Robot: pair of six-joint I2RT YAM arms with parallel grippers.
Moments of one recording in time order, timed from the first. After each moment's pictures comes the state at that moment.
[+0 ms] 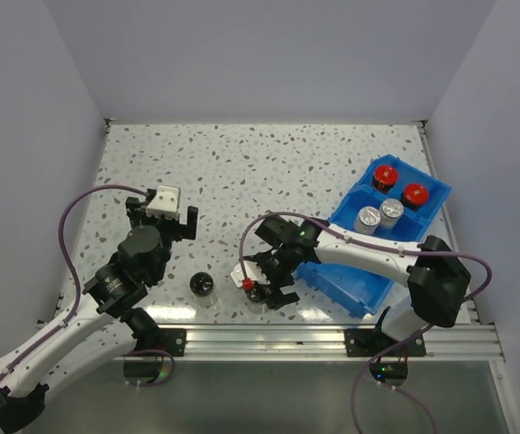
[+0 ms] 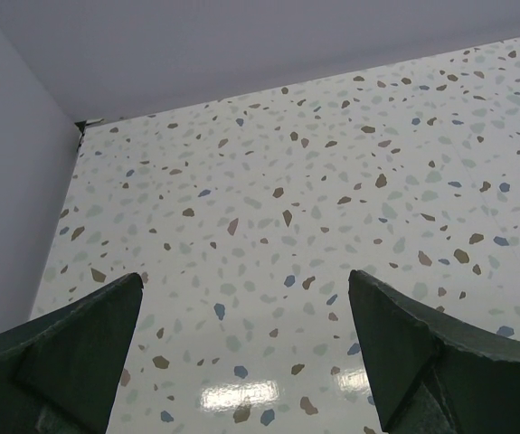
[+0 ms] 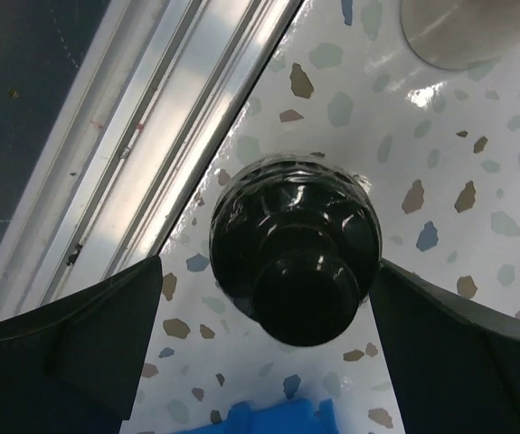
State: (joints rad) left arm -0.76 0.62 0.65 -0.18 -0.72 0.06; right arm 0.99 1.55 1.09 -0.80 -0.61 -0.99
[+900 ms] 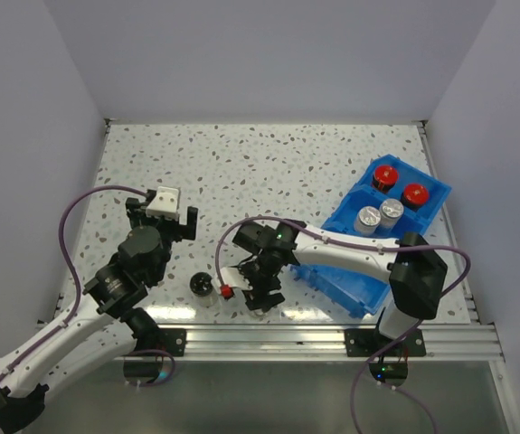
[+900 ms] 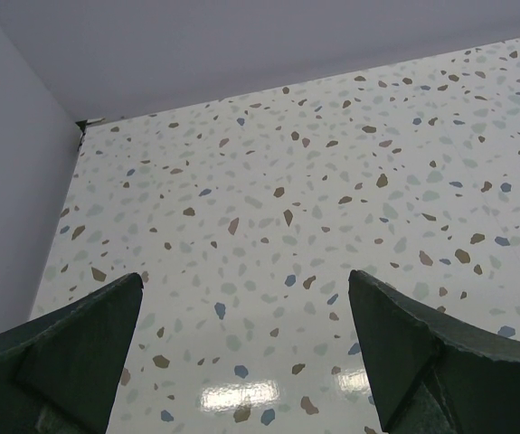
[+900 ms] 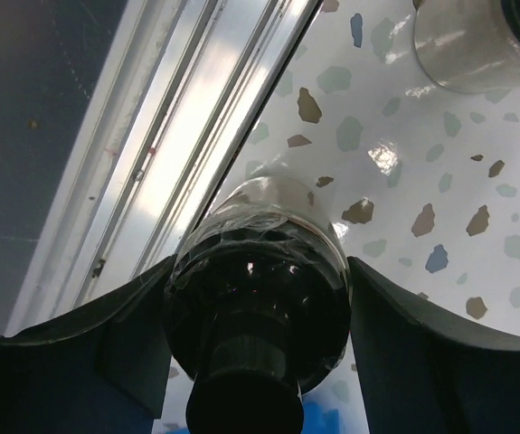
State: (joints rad) left arm -0.76 0.61 0.64 -0.18 -0.72 0.06; right arm 1.11 1.68 1.23 -0.84 -0.52 -0.86
